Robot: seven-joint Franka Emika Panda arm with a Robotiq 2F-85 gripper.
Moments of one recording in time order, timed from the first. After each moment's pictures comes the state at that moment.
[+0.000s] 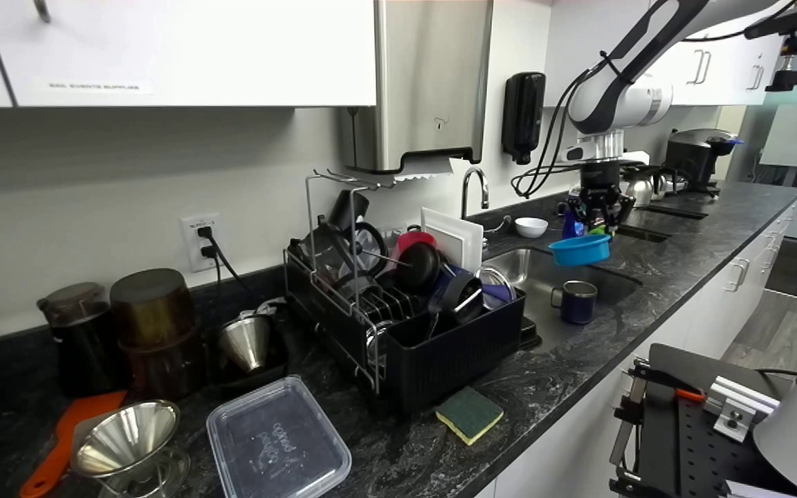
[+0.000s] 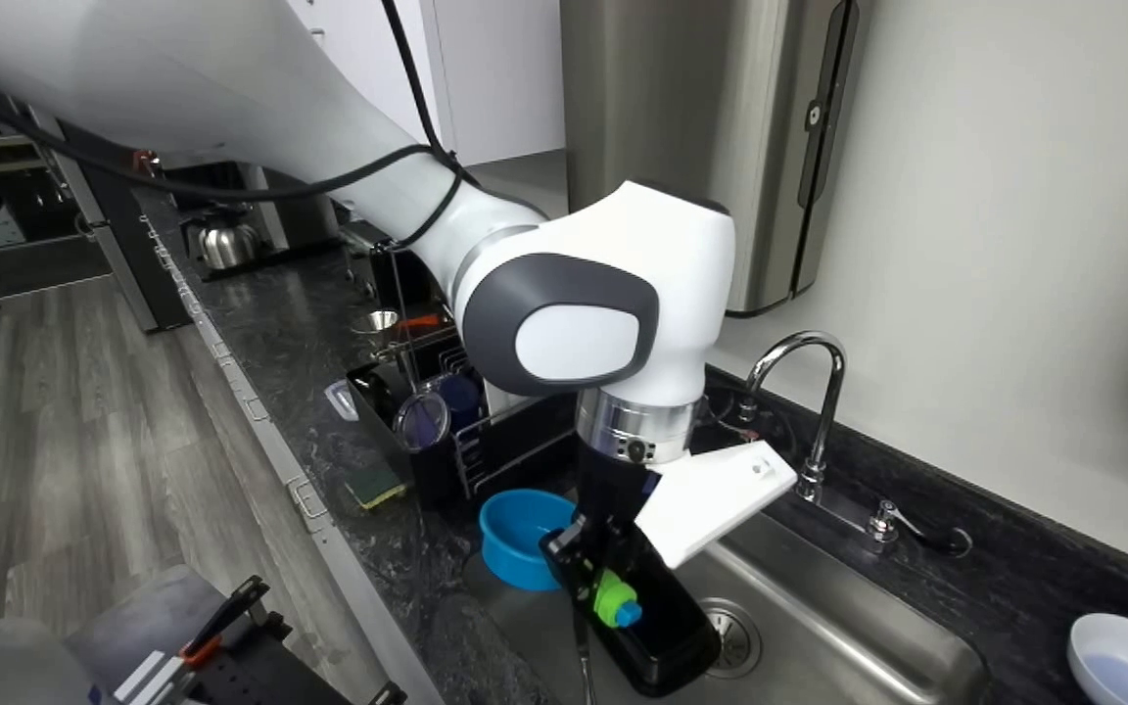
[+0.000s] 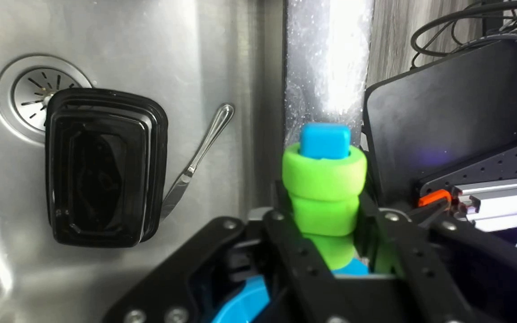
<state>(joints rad) -0.44 0.01 -0.31 -2.36 -0.09 2.20 -1.96</state>
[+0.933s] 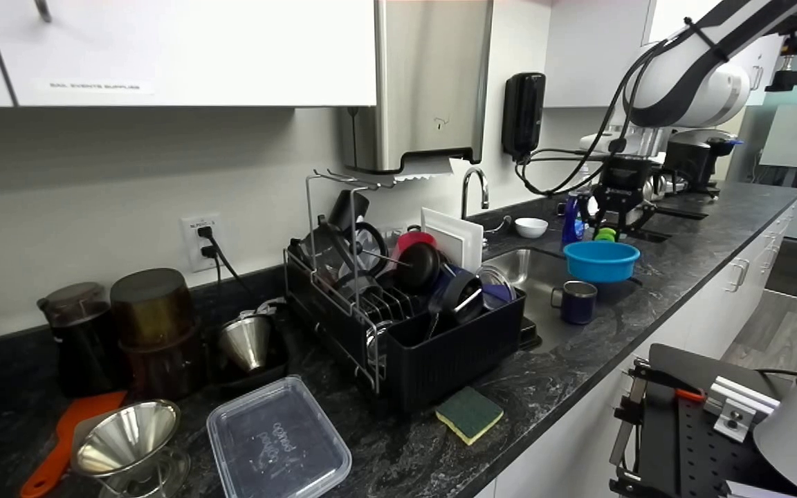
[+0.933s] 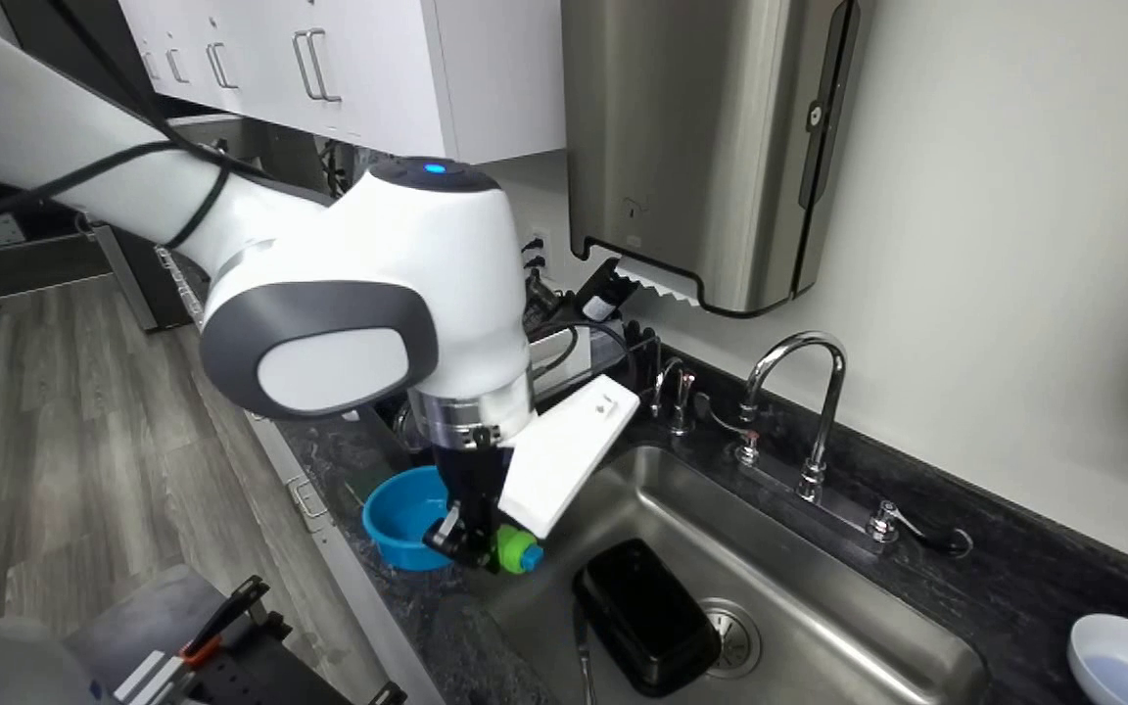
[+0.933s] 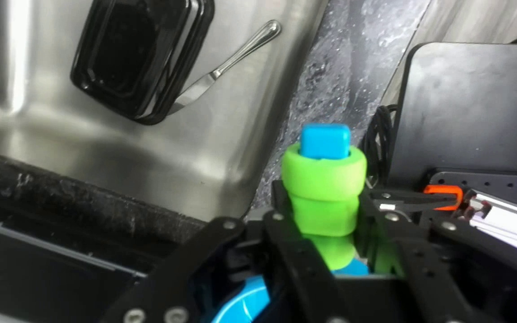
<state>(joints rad) -0.34 -0.42 -0.34 -2.77 -0.11 2.41 -2.20</state>
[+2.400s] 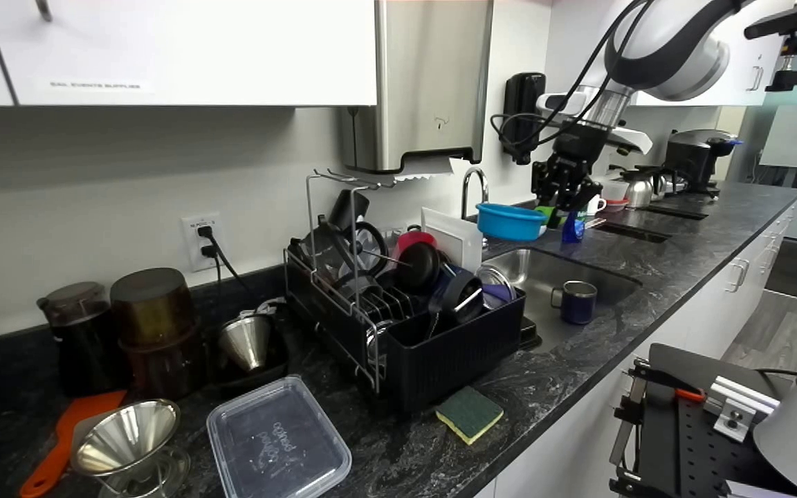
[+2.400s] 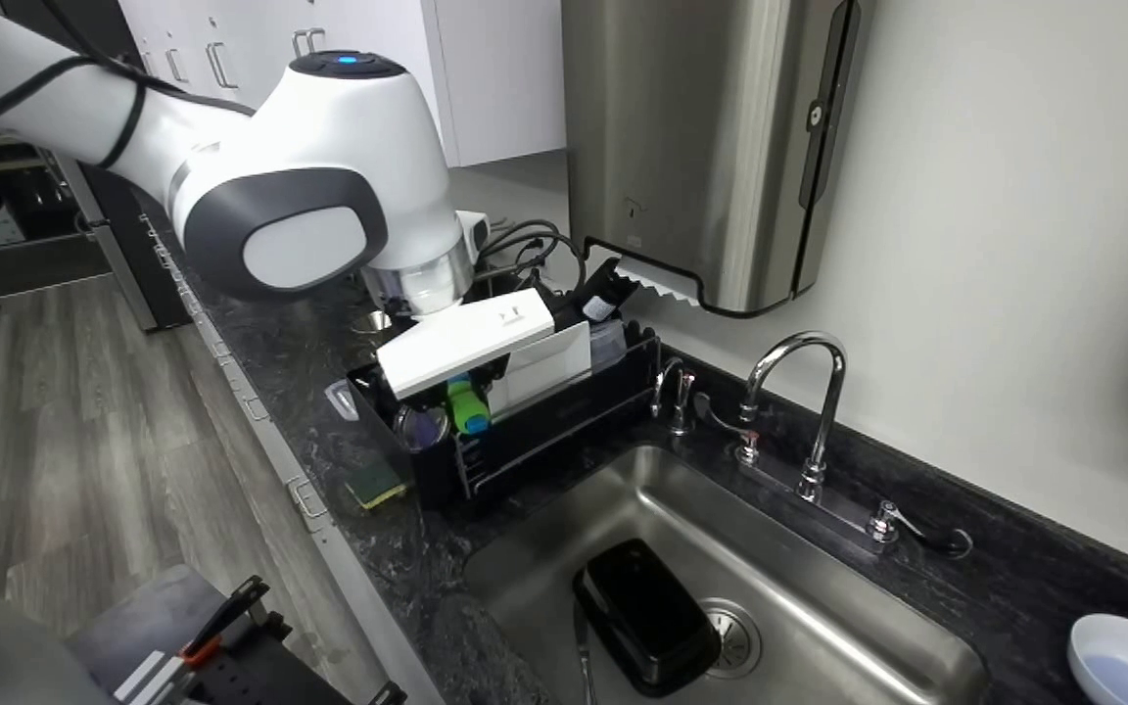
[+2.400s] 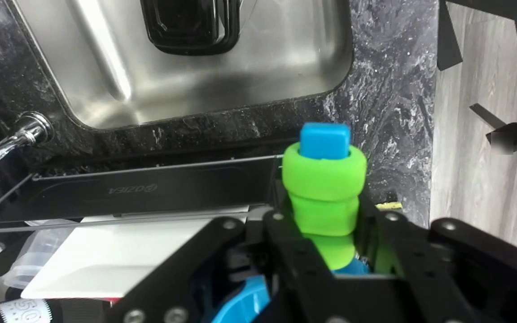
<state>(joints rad) -0.08 -0.53 -0.26 -2.75 0.05 2.44 -1.44</state>
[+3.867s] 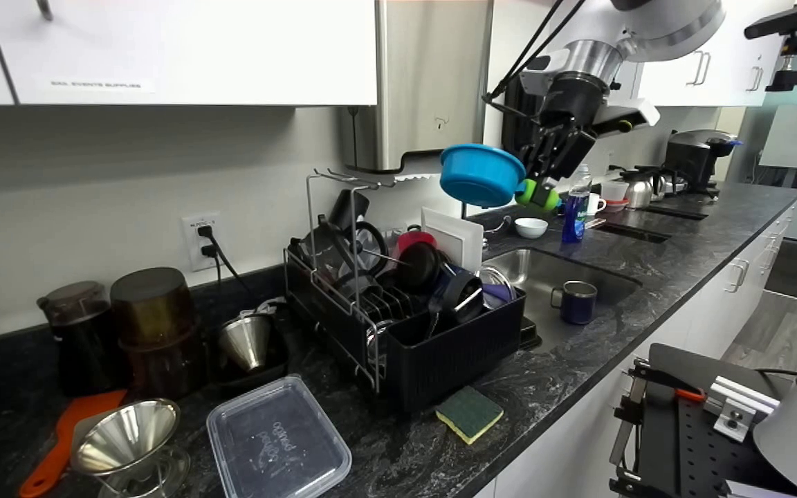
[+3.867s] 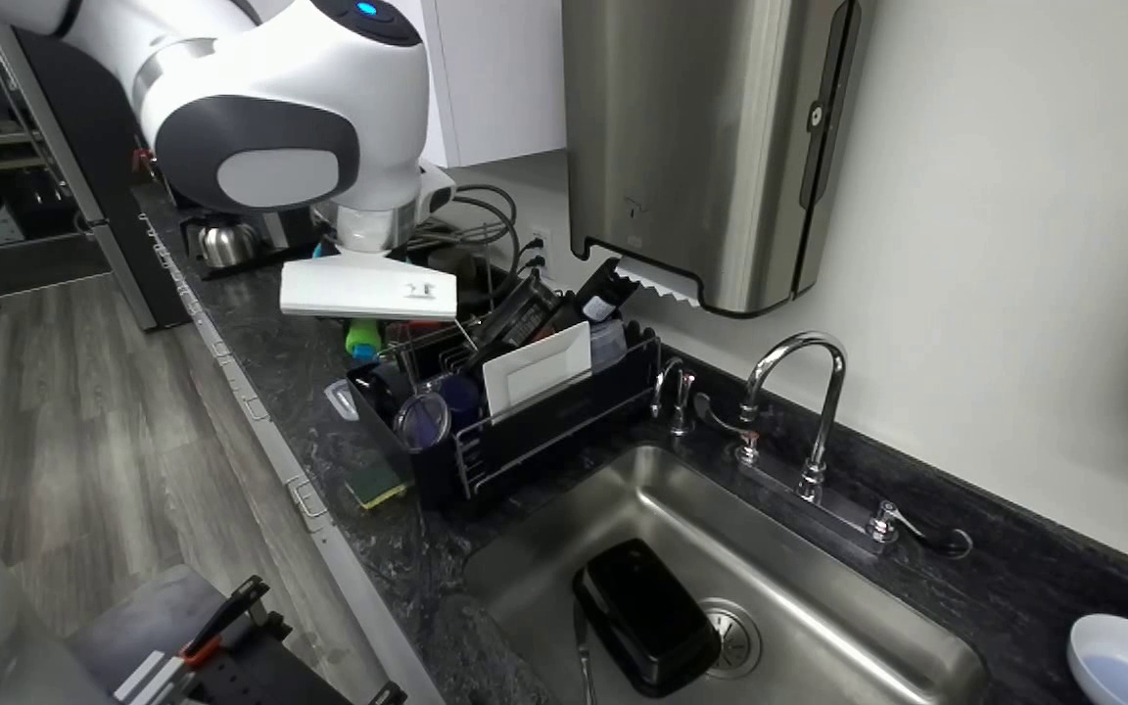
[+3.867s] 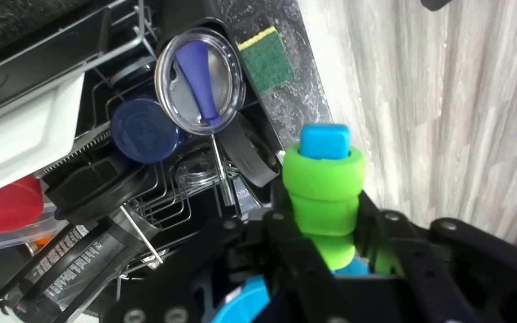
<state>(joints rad) 0.11 -0.59 -0.30 -2.64 0.41 2.11 -1.17</state>
